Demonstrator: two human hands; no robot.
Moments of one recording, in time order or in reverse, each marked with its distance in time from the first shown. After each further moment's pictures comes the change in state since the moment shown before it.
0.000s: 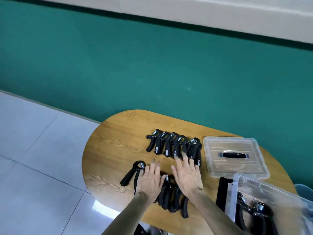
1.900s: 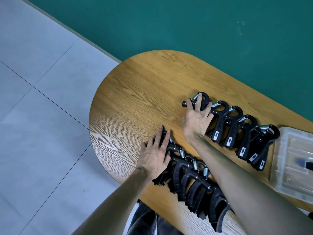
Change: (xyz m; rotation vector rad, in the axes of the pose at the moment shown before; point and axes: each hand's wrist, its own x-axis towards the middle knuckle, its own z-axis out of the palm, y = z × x) left_hand 0.086 -0.114 0.150 -0.278 -0.043 -0.177; right_hand 0.227 -0.129 0.143 0.103 0.095 0.000
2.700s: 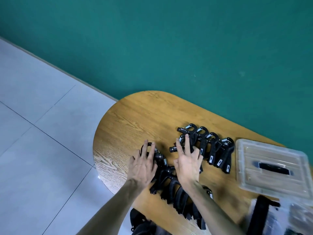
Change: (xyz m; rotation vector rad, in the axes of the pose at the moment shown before) left_hand -0.062 0.025 -0.093 0.108 0.079 -0.038; right_hand -0.141 0.035 -0.088 0.044 0.098 -0.081
